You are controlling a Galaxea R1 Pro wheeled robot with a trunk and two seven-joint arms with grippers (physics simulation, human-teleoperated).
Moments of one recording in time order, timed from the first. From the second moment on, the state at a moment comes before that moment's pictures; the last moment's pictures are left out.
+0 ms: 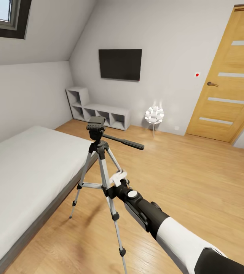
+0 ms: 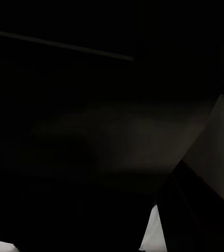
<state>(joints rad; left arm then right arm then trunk) -0.23 -0.02 0.06 0.00 0.47 -0.05 0.16 -0.82 0.17 0.75 -0.67 -0.29 0.19 -0.01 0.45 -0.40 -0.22</state>
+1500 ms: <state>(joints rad) -0.23 -0.02 0.06 -0.01 0.47 -0.05 0.16 -0.83 0.17 0.75 -0.61 -0.35 0.09 0.00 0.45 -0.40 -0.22</state>
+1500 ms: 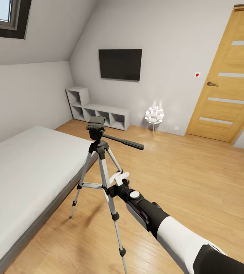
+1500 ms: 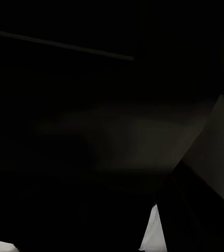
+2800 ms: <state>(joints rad) -0.23 -0.02 0.06 -0.01 0.47 -0.05 0.16 -0.88 0.17 0.77 -0.61 -0.37 0.13 0.13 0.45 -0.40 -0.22</state>
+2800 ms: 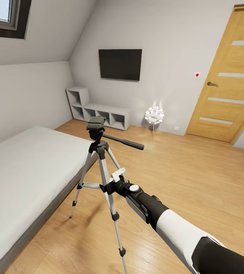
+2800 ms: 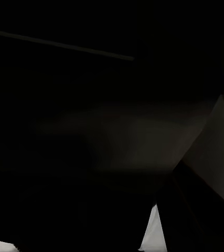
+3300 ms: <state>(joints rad) -0.23 -0.02 0.06 -0.01 0.47 -0.05 0.16 -0.89 0.17 0.77 -0.59 -0.37 0.12 0.13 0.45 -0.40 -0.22</state>
